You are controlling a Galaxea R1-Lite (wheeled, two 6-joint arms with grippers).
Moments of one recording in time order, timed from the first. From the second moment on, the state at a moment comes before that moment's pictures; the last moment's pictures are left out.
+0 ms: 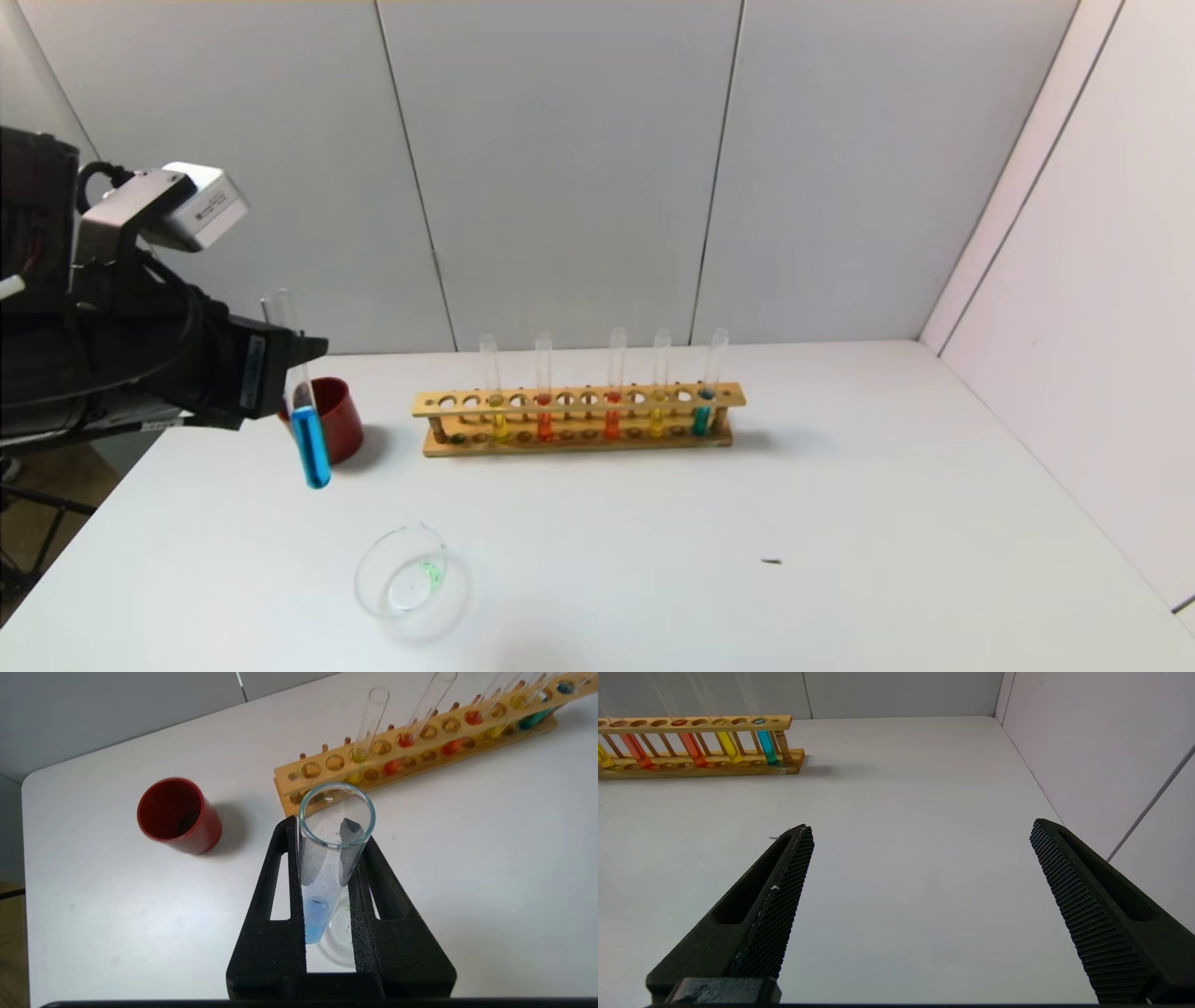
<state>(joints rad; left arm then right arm) -0.31 1.30 -0.97 0.10 0.06 0.04 0.00 0.00 -0.02 0.03 -0.01 0.01</state>
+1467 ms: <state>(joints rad) -0.40 1.54 -0.76 0.17 0.29 0.27 0.00 0.00 -0.02 0.03 -0.01 0.01</state>
